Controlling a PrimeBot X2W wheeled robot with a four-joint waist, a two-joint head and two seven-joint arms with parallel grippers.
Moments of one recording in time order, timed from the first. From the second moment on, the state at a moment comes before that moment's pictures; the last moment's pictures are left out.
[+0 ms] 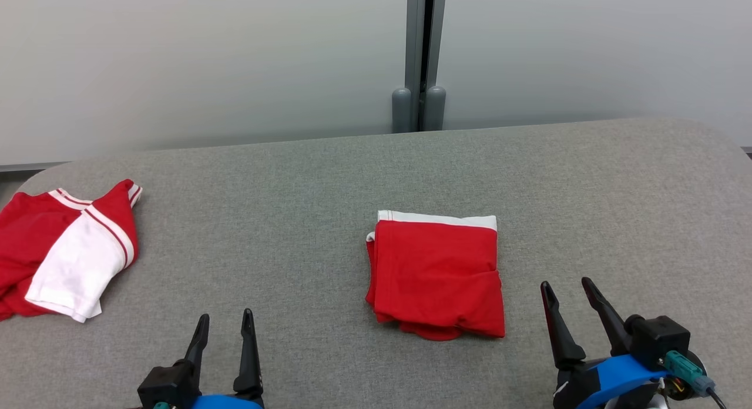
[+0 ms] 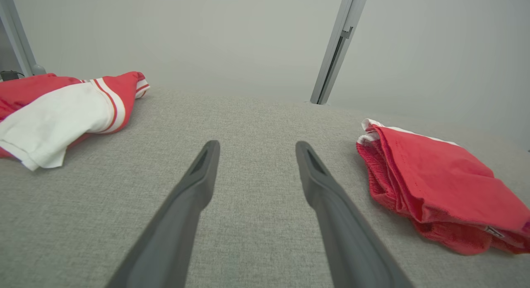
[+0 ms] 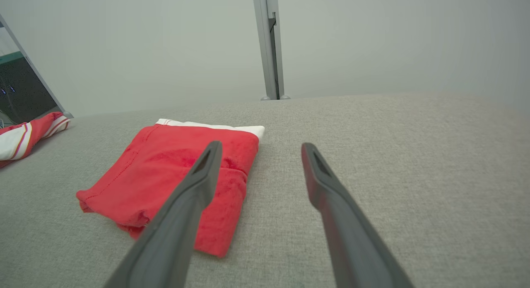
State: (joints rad) left arm 0.03 0.16 -0.29 0.26 -0.42 0.10 -0.26; right arm -0.05 -0.05 0.04 0.27 0.17 0.13 -0.18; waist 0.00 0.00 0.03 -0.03
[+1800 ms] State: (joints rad) left arm -0.13 0.16 -0.28 0.11 -0.24 0.01 -0.21; right arm -0.47 -0.16 -0.04 0.47 0.22 0.13 0.28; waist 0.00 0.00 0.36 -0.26
